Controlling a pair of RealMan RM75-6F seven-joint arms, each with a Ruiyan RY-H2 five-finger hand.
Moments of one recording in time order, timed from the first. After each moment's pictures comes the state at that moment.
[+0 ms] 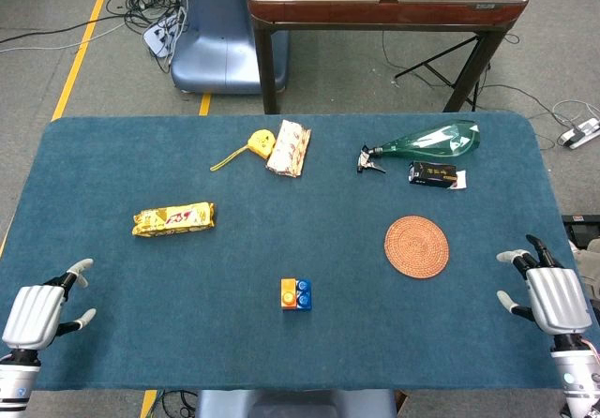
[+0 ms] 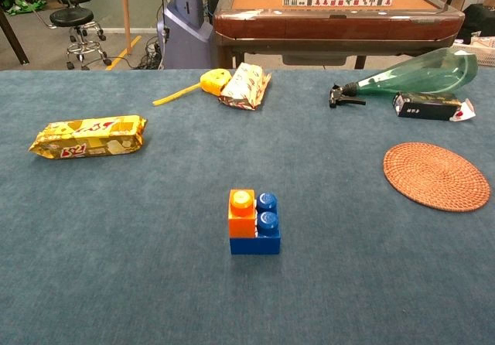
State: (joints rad) left arm -0.13 -1.22 -0.02 -1.48 1.53 1.45 0.06; right arm 0.10 -1.11 0.05 -1.63 -1.47 1.42 -0.10
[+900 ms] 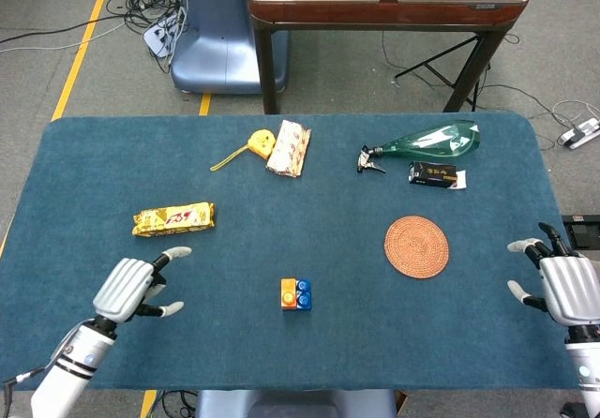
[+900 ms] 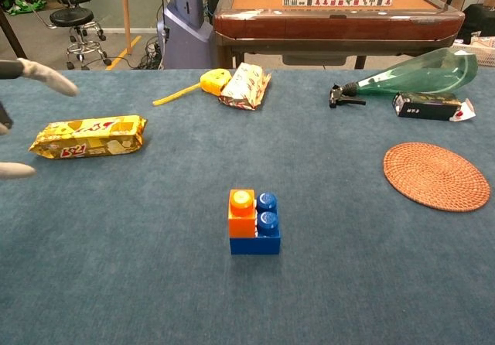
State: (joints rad) left arm -0.37 -1.18 -0.09 -1.87 1.53 1.16 0.02; right arm 0.12 -1.02 0.08 -1.68 -1.46 1.41 -0.07
